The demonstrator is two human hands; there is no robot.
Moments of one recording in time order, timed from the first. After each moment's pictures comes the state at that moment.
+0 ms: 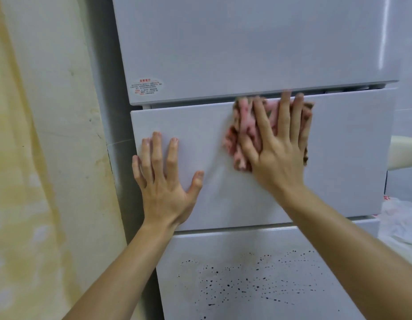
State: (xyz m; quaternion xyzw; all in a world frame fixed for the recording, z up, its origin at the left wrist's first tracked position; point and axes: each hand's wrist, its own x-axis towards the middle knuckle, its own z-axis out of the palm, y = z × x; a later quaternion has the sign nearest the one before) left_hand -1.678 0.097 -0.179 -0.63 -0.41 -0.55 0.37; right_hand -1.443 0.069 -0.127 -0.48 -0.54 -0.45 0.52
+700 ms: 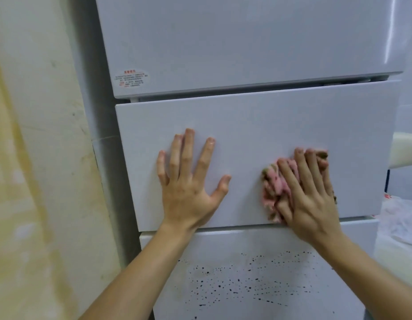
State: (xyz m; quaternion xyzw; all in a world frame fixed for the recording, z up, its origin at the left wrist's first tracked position) left_hand -1.620 0.089 -0.187 -0.65 -0.37 -0.53 0.40; right_hand -1.357 0.051 -0.233 -0.44 -0.63 -0.47 0.44
